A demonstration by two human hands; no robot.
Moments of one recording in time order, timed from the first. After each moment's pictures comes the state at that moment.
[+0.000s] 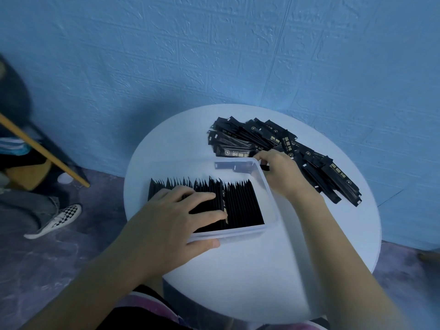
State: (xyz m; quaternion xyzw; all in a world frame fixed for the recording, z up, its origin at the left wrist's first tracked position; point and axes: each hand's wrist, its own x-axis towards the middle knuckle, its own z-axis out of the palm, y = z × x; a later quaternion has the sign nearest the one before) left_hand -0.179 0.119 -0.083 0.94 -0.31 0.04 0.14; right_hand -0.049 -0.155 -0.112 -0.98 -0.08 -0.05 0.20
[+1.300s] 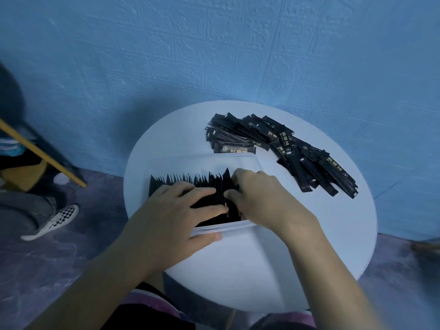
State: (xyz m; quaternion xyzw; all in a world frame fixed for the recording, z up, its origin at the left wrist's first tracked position) left_hand -0.177 0.119 -0.096 0.94 -0.31 0.10 0.09; right_hand -0.149 -0.072 -0.044 -0.98 -0.04 0.12 0.17
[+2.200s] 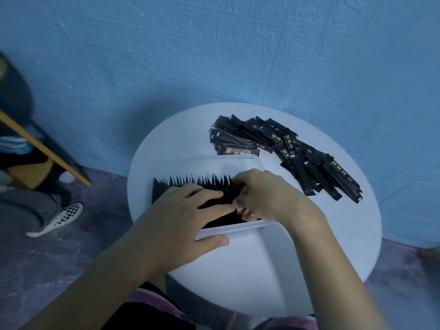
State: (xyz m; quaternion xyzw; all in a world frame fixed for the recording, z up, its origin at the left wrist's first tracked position) left_hand -0.174 0.120 -0.093 0.93 -0.34 0.11 0.09; right_hand -0.137 -0.079 -0.037 -0.96 -0.02 0.20 0.21
